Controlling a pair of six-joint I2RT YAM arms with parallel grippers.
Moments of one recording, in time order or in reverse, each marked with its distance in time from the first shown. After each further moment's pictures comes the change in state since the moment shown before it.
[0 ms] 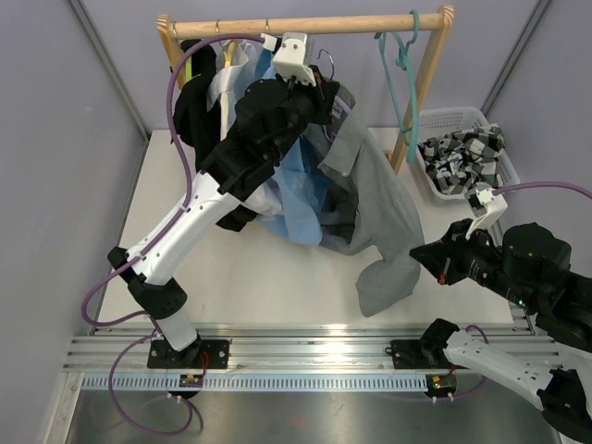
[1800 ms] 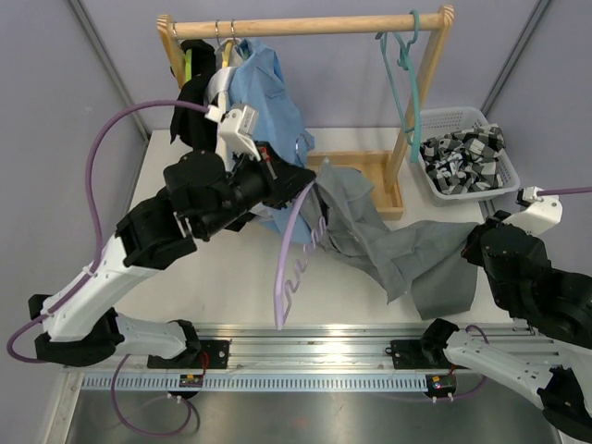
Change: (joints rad) left arm -0.216 -0.440 -0.319 -0.325 0.031 -0.380; right arm 0.009 0.003 -0.039 -0.150 0.829 0.244
